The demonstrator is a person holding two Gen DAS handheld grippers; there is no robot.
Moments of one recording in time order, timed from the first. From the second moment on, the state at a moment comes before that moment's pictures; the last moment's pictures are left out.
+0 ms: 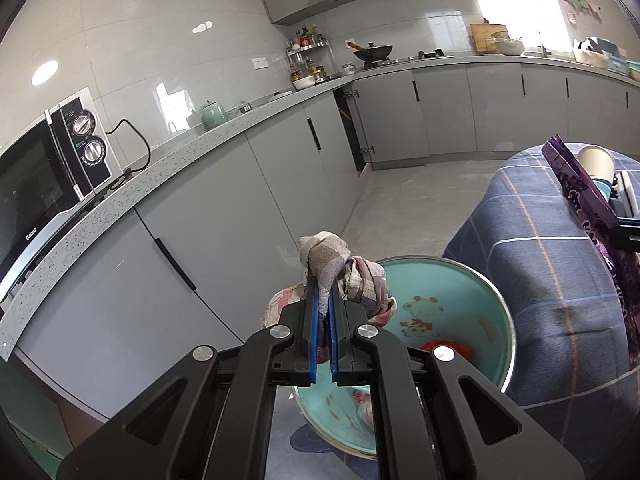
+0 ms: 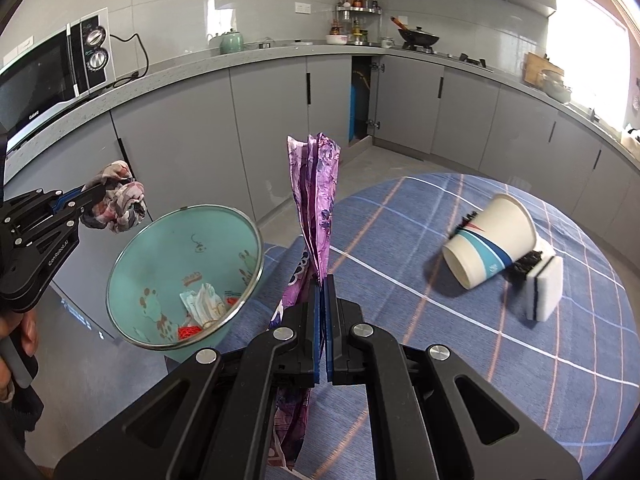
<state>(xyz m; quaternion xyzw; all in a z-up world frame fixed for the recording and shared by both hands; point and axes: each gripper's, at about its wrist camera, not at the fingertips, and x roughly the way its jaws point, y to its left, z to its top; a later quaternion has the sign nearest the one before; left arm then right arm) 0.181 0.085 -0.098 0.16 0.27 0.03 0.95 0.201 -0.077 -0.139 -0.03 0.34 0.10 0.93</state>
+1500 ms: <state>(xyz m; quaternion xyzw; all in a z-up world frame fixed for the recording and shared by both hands) 0.199 0.138 -0.111 0.13 0.30 0.07 0.94 0.237 0.004 -0.148 -0.08 0.36 0.17 0.91</state>
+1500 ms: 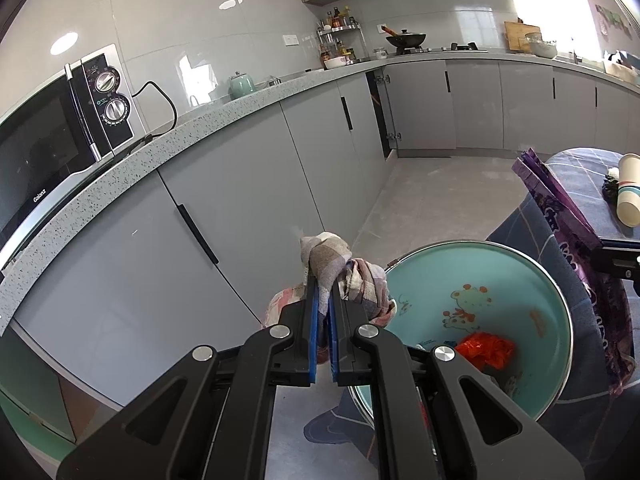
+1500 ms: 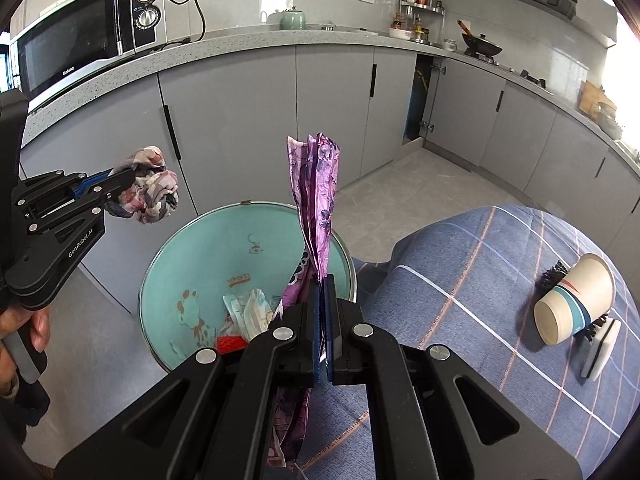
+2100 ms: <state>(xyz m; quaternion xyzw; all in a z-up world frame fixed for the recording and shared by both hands) 0.196 0.123 -0.115 0.13 0.29 0.06 0.94 0.238 0.004 -0.148 -0.06 0.35 0.19 0.92</state>
